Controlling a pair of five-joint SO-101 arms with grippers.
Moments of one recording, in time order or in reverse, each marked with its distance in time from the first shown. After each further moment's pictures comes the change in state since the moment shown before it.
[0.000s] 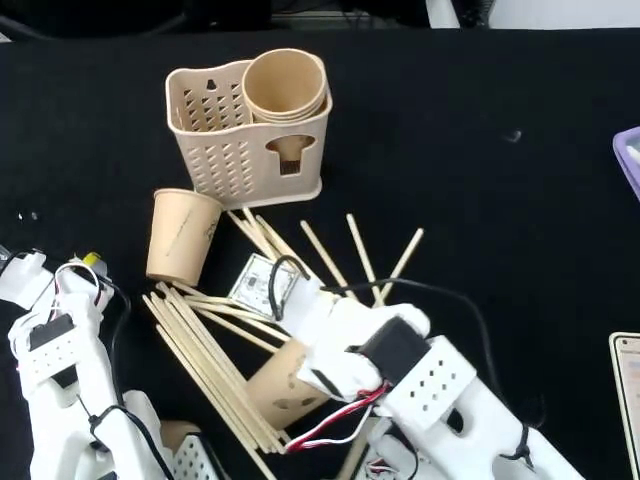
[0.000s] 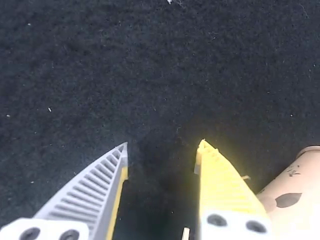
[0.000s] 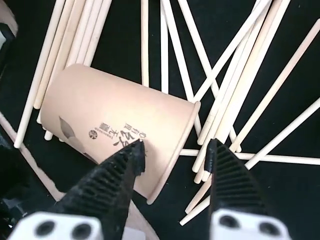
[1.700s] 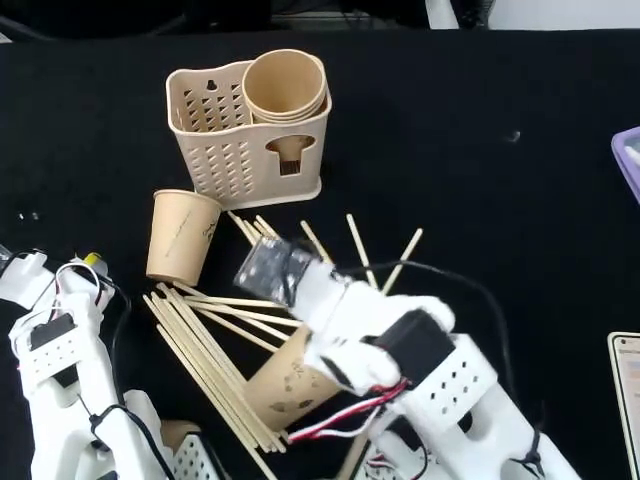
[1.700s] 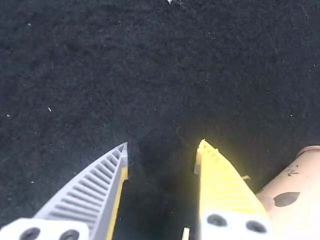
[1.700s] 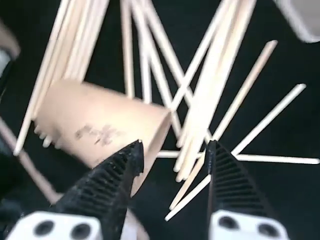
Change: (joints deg) left arm 0.0 0.0 0.0 0.0 0.0; right arm 1.3 0.0 -10.3 6.5 0.5
